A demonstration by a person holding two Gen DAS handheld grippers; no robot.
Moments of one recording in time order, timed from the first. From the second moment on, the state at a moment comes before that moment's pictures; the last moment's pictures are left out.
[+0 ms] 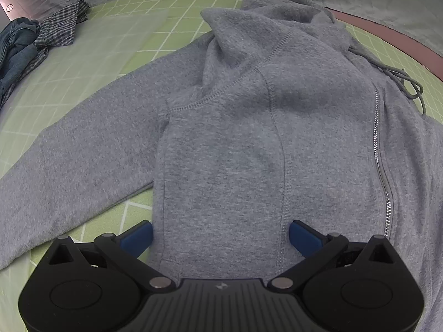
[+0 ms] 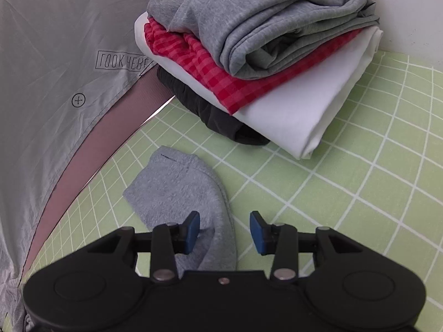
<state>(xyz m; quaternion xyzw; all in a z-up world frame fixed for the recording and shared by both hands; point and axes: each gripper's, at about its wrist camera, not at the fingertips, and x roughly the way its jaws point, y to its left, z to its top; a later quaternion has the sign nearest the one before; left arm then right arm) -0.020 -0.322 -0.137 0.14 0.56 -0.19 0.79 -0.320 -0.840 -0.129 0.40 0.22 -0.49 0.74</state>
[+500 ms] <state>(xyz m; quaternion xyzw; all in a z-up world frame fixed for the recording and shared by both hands) -0.024 -0.329 -0.129 0.14 0.57 -0.19 0.79 -0.390 -0.725 -0.114 0.37 0.26 -0.53 0.72</state>
